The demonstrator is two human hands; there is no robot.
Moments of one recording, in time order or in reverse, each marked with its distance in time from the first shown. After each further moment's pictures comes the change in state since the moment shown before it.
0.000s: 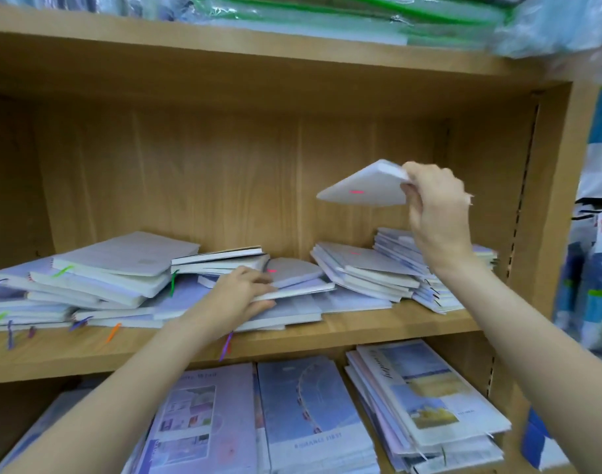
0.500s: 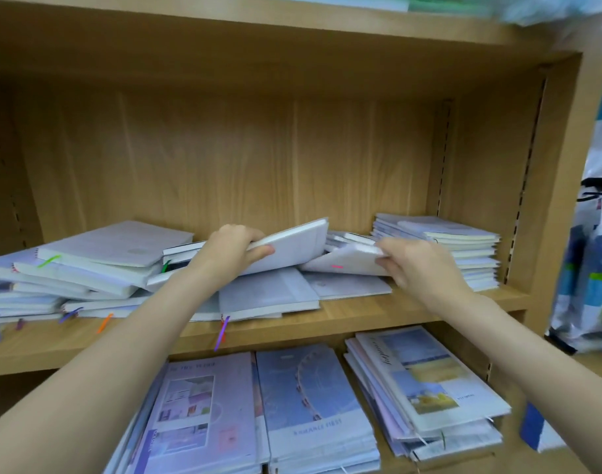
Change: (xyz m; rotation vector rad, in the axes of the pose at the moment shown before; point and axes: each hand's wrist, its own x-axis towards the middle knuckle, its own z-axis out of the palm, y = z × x) left_hand 0.029 0.020 -0.043 -0.017 0.113 -0.231; right_hand -0.069 -0.002 -0.003 -0.114 -0.617 -0.075
